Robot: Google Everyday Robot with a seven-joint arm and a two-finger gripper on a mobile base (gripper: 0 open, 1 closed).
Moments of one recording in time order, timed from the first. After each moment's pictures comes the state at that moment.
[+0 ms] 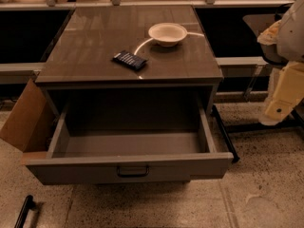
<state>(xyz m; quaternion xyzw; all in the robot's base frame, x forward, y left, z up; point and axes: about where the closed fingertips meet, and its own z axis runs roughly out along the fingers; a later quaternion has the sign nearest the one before) 0.438 -0.216 0.979 -0.60 0.78 -0.04 0.16</state>
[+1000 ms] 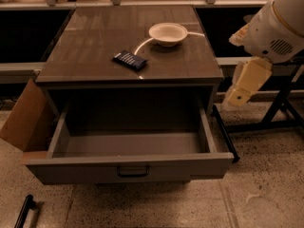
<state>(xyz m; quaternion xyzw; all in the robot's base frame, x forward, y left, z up) 0.487 -0.176 0.955 -0.59 0.77 0.04 0.22</state>
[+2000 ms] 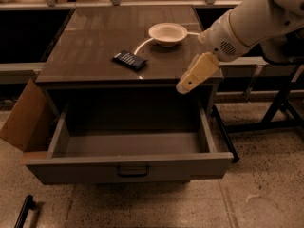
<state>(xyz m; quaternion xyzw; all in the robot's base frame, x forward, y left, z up) 0.566 -0.104 0.929 -0.53 0.77 0.12 0.32</state>
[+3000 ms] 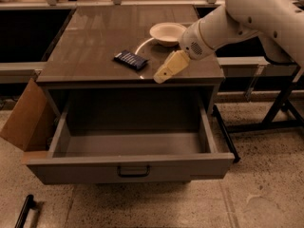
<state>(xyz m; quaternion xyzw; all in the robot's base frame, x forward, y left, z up) 0.648 -0.062 0.886 -0.50 0.77 0.17 0.35</state>
